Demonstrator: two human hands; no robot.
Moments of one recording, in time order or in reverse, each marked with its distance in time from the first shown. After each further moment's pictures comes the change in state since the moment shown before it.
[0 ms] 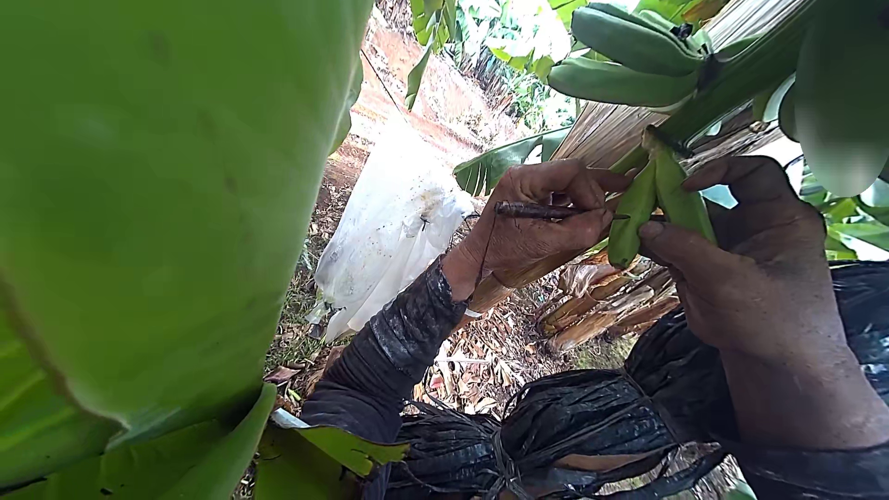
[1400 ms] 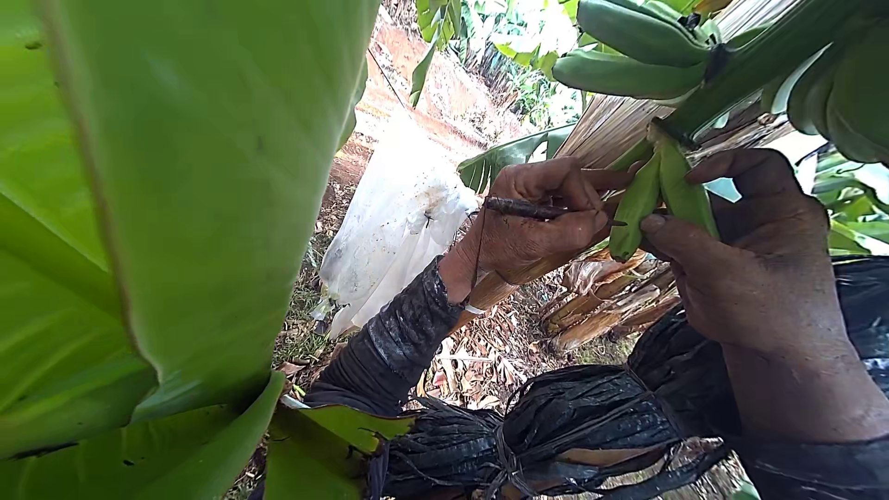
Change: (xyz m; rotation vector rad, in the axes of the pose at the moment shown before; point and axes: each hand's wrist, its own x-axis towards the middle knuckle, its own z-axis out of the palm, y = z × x) left_hand -0.007 0.007 -0.003 -0.090 -0.006 -0.048; right_hand -0.001 0.000 0.002 0.003 -0.012 0.000
